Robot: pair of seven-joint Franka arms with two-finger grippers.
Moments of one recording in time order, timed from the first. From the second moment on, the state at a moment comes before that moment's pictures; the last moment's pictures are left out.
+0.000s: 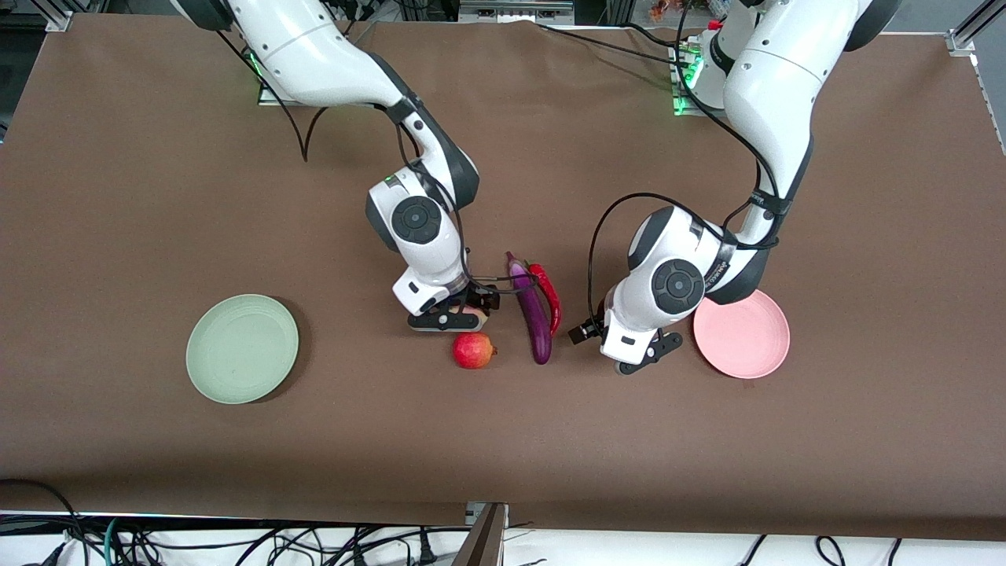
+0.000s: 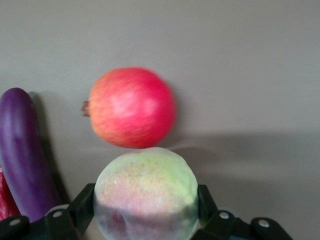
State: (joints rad) left arm -0.28 0.77 -0.21 -1.43 -0.05 2.15 -0.92; right arm 0.60 0.74 0.01 -1.46 0.01 2.33 0.63
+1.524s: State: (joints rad) left arm -0.36 0.81 -0.22 -1.45 -0.11 2.19 -1.00; right arm -0.03 0.75 0.00 -1.48 0.01 2.19 -0.46
